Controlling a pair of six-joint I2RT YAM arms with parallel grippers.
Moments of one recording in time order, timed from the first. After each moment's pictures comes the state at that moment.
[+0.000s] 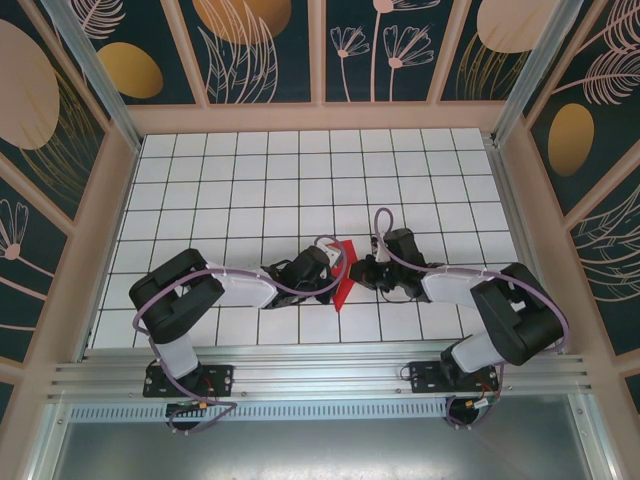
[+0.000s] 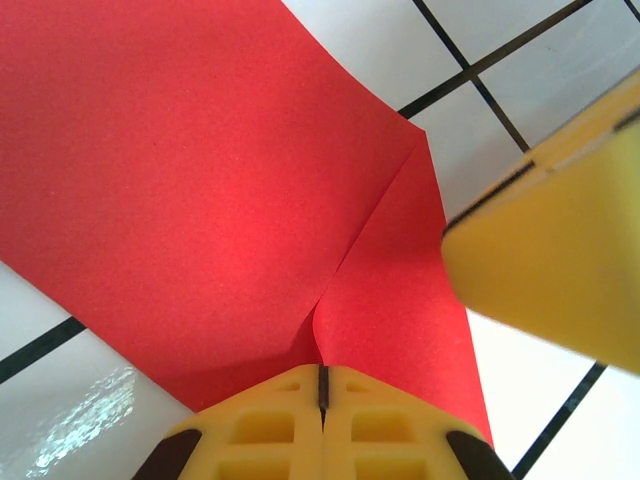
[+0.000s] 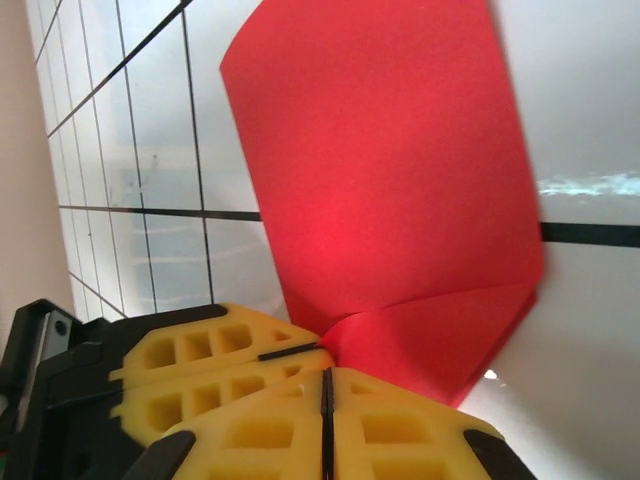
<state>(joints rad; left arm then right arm) -0.94 1.78 0.76 0.19 0.05 -0.45 0.54 1.45 0.46 0.20 -0.52 0.87</state>
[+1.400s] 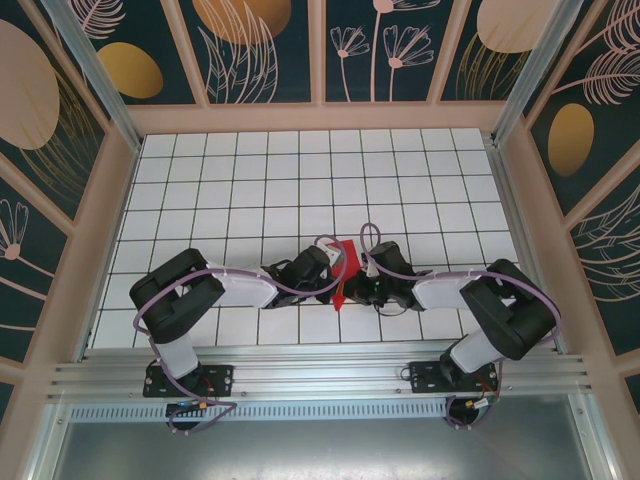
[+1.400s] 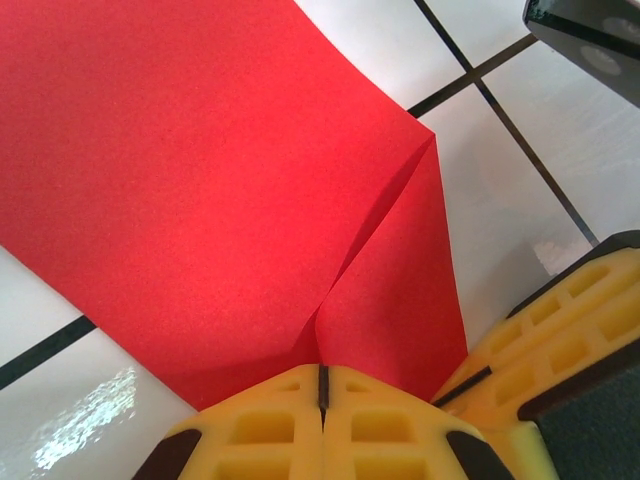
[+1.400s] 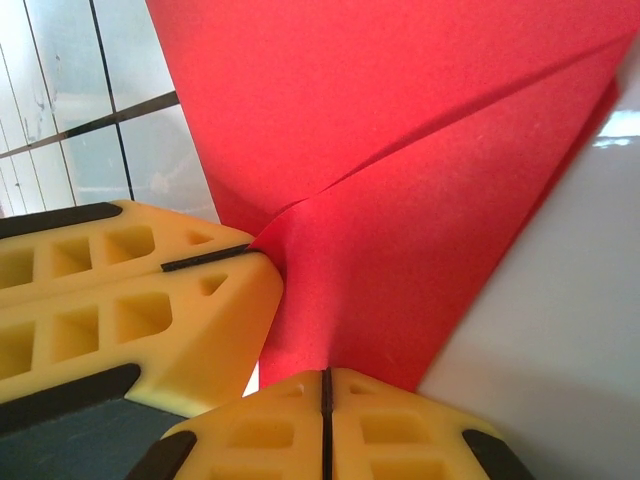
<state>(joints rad) -0.94 1.78 0.76 0.19 0.05 -0.45 0.66 1.50 0.43 0.20 -0.46 0.93</state>
